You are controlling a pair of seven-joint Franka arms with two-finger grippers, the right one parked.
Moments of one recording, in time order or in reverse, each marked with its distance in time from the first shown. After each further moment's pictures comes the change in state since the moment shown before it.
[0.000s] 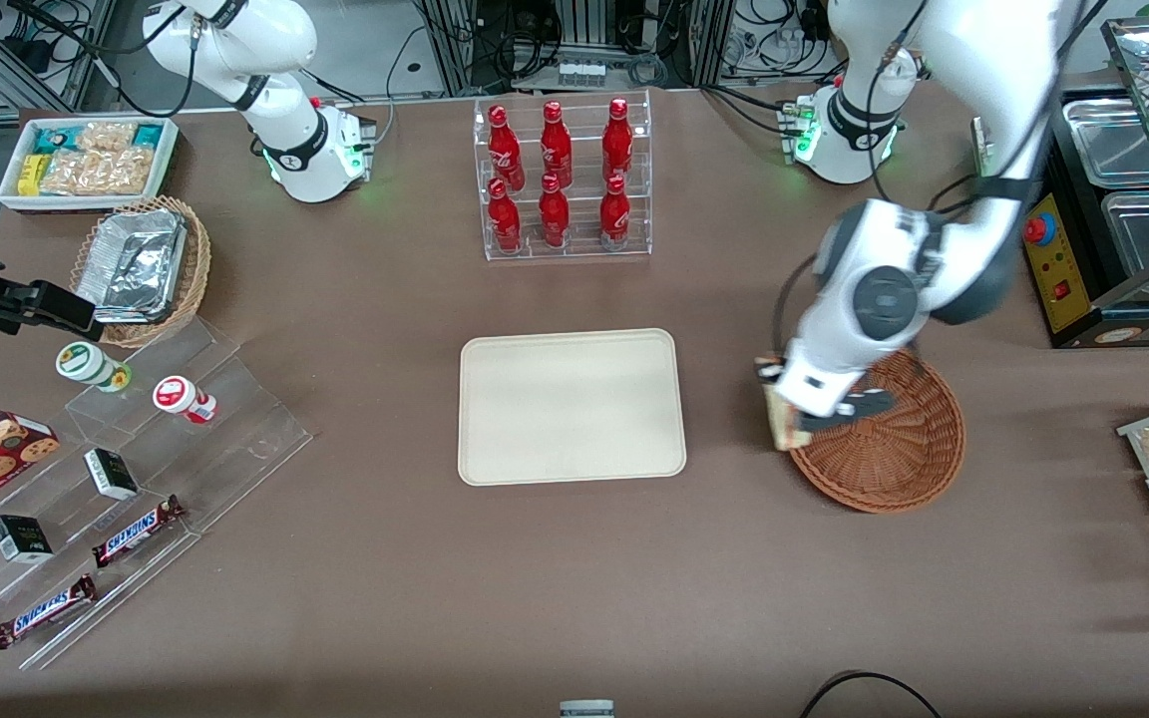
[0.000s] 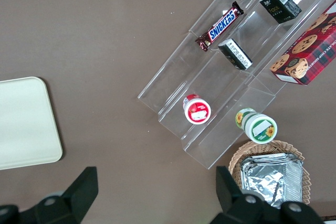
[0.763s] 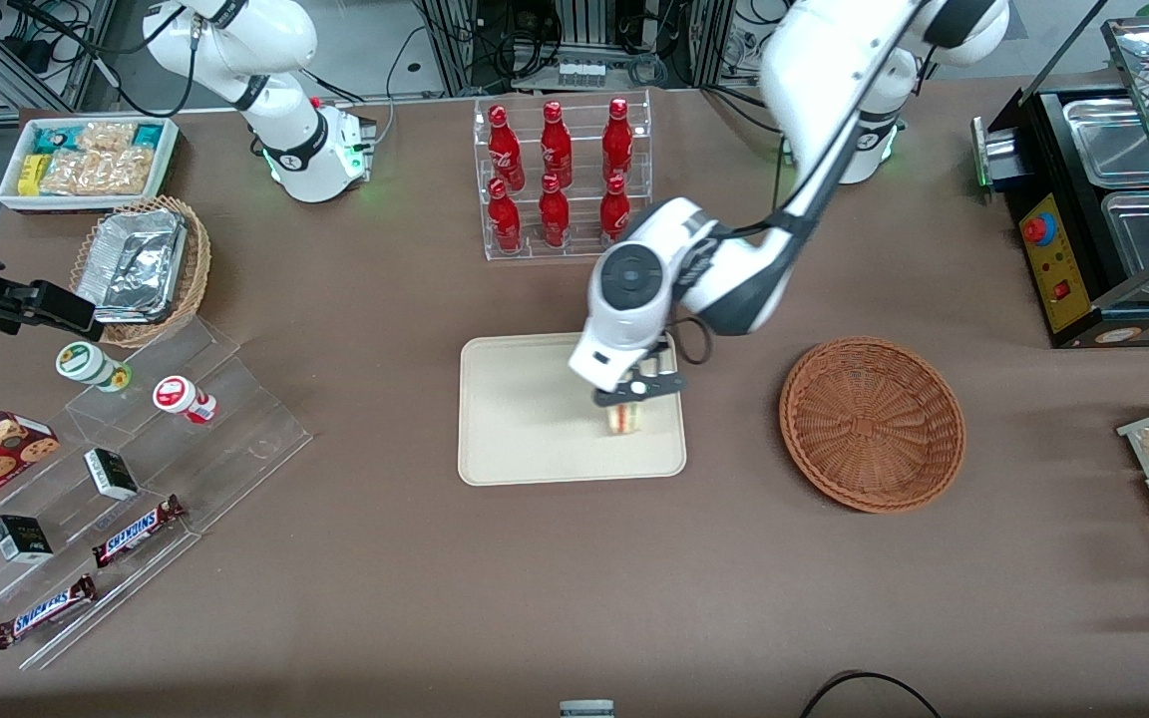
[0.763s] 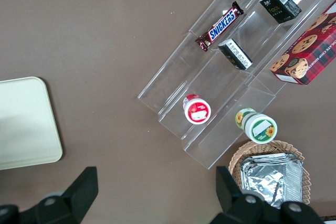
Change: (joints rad) arm -0.357 0.327 -0.002 0.395 -0.002 0.000 -0.325
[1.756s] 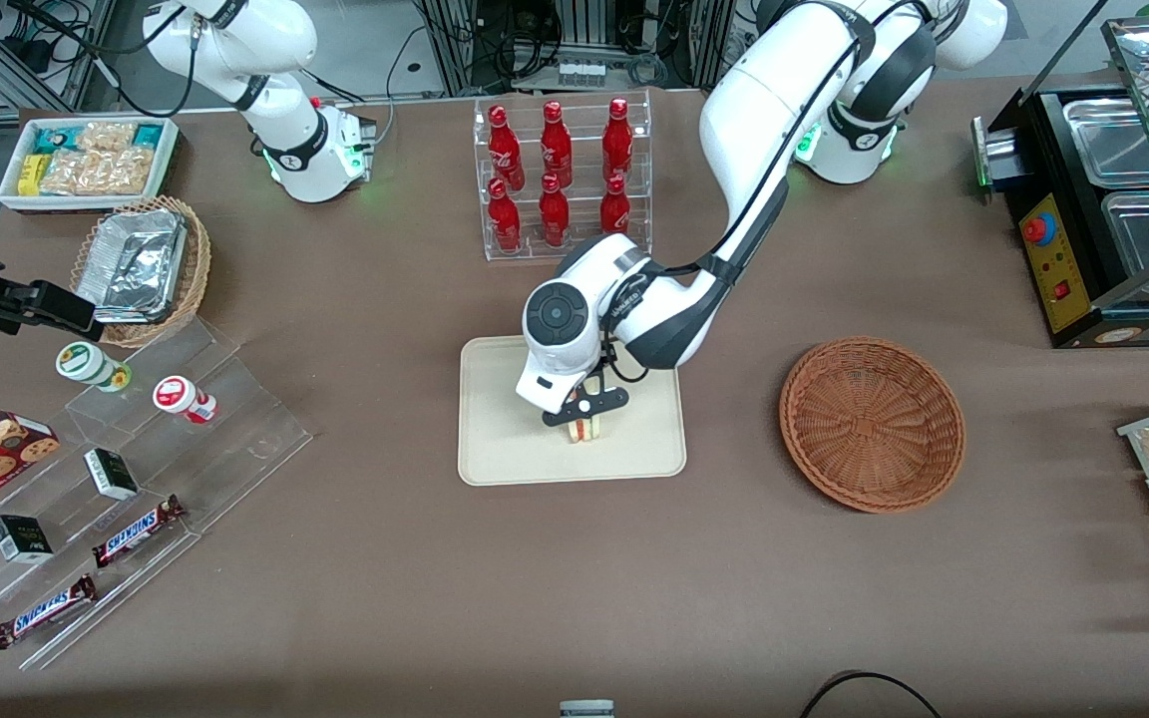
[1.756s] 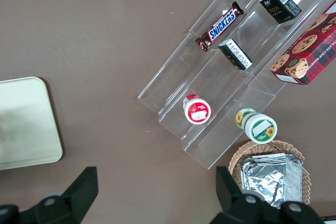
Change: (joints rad) arm -0.054 0.225 0.011 0.315 0.007 -0.130 -0.112
